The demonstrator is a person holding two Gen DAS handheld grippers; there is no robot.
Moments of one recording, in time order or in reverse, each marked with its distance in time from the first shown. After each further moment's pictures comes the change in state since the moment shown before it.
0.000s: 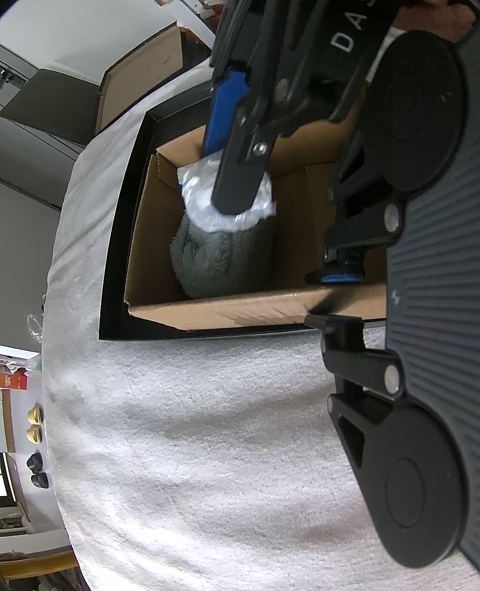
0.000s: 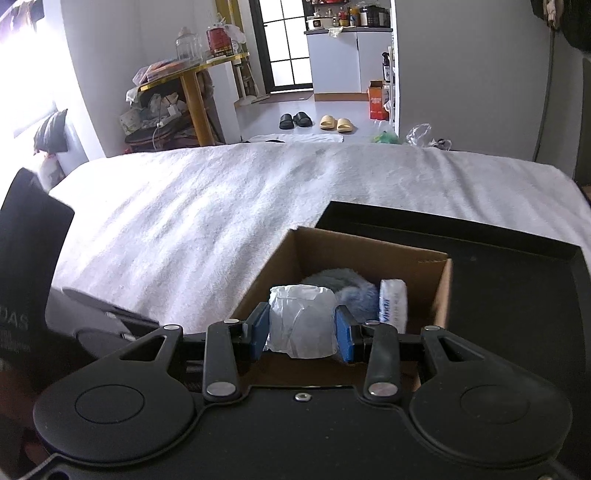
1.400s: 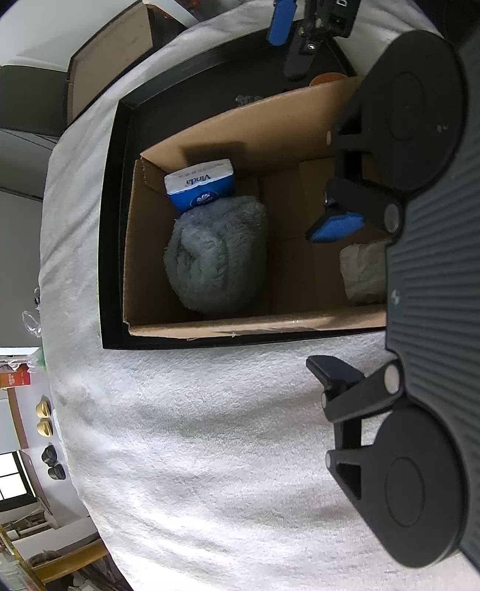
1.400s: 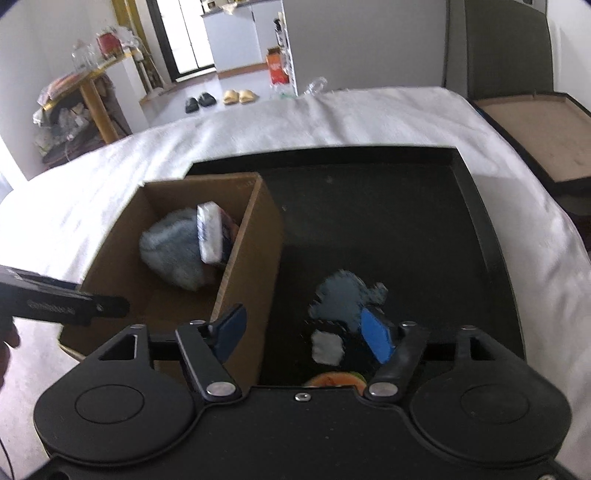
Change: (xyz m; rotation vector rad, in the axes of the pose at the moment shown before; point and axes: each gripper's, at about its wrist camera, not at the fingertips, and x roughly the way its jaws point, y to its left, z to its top) left arm 0.004 -0.042 0.007 0.089 0.033 0.152; right arm -0.035 -0.098 -0.059 0.214 0.108 -0.218
